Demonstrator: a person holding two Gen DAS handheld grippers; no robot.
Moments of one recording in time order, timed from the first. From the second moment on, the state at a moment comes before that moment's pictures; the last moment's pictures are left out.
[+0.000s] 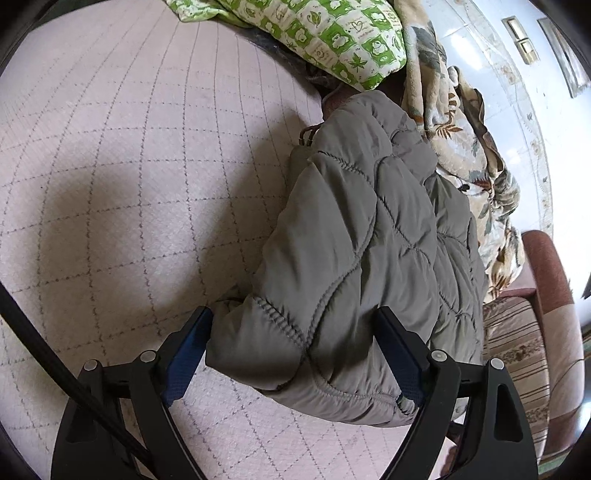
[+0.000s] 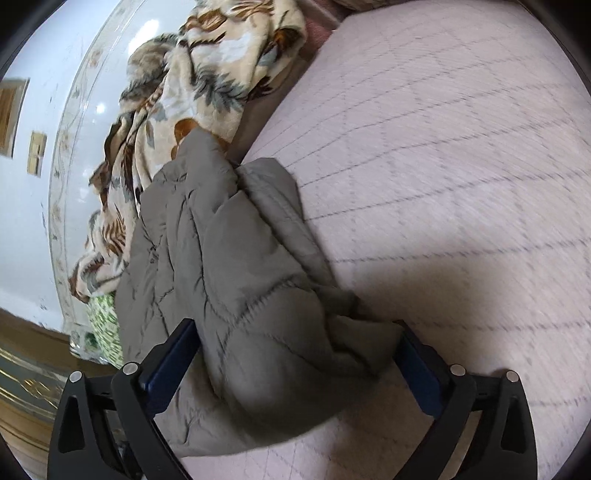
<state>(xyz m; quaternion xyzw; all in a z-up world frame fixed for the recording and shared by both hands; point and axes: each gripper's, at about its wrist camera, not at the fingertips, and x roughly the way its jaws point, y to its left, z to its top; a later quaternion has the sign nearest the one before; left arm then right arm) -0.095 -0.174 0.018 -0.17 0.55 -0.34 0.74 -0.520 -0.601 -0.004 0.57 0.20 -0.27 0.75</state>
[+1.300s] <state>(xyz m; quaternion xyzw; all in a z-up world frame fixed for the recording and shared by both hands) -0.153 -0.229 0.073 0.10 0.33 -0.30 0.89 -0.487 -0.535 0.088 0.28 0.24 -0.32 0.87</state>
